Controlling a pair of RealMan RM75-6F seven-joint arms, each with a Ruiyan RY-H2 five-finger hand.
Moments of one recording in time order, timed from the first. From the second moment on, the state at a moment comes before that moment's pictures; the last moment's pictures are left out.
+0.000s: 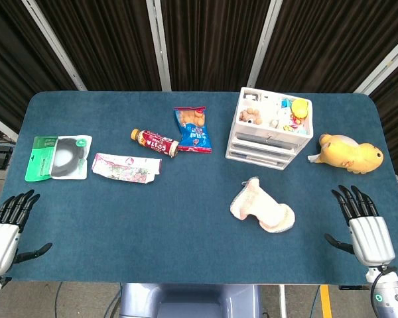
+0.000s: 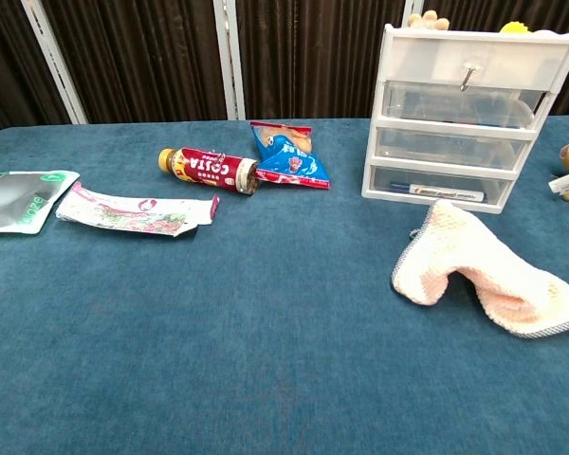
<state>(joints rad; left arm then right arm) -0.05 -1.11 0.03 -1.71 1.62 1.53 -0.02 0.14 -1.20 0.01 -1.54 -1.60 1.58 -0.11</state>
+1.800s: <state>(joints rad) -0.07 -1.08 0.03 -1.73 1.59 1.49 -0.08 0.42 -1.74 0.21 -1.52 -1.01 1.27 -0.54</state>
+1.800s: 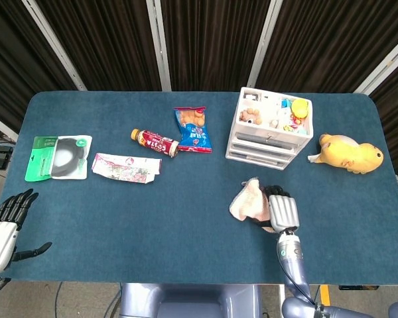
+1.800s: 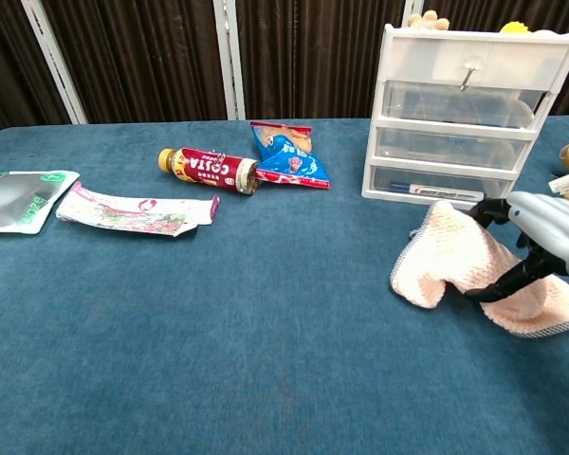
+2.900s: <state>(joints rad) -0.07 -1.08 0.03 -1.74 1.58 1.48 -0.09 0.47 -1.66 0.20 -1.21 -1.58 1.58 -0.35</state>
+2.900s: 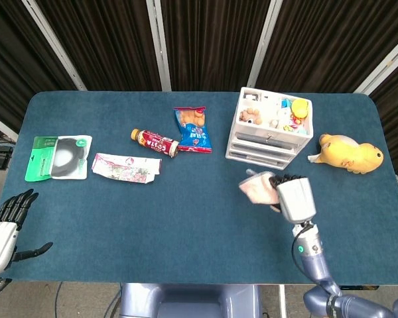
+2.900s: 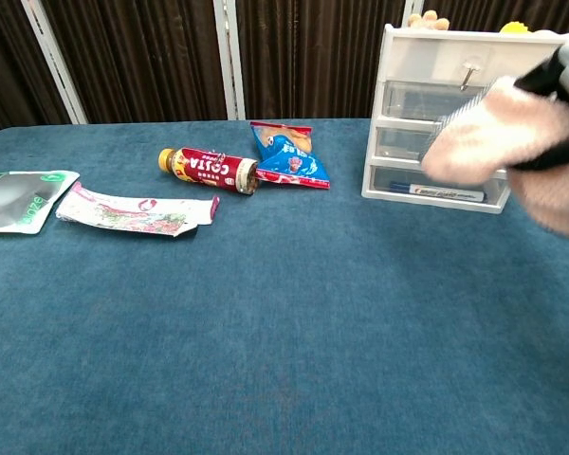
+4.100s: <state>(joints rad) -0.08 -1.08 0.02 -1.76 1.56 1.46 -0.07 0.49 -1.52 0.49 -1.71 -0.93 1.30 -0.28</state>
